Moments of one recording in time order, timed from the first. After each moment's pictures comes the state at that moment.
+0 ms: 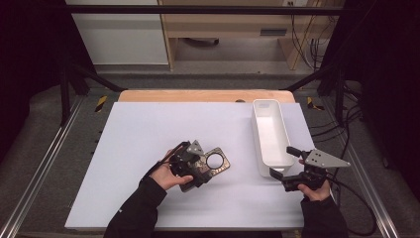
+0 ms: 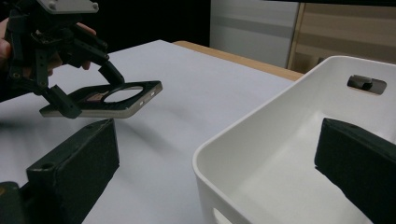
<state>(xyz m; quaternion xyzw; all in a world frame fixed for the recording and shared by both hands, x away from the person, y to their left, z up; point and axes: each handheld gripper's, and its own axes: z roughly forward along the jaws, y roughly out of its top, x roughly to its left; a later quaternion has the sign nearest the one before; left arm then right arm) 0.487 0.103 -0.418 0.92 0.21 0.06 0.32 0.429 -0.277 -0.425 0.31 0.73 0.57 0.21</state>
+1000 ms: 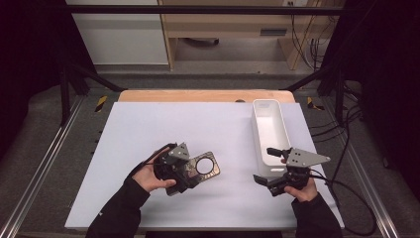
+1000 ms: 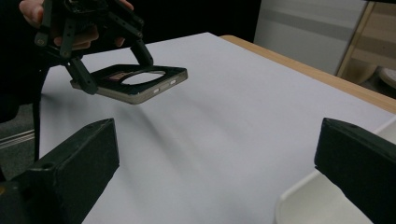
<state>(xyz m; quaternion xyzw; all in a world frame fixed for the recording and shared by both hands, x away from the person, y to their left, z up) 0.471 0.133 -0.398 0.93 0.16 0.05 0.32 0.433 -0.233 -0.414 0.23 0.77 0.57 0.16</state>
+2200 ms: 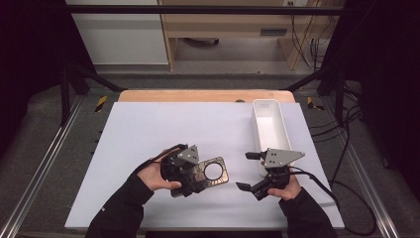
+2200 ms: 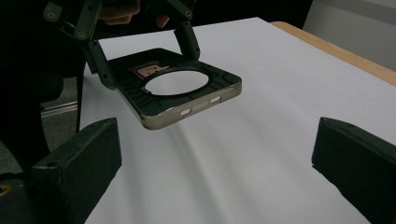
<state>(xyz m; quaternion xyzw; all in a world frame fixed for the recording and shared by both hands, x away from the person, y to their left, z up) 0.462 0.109 -0.381 0.95 0.09 0.03 0.31 0.439 -0.189 -0.413 0.16 0.81 0.55 0.11</state>
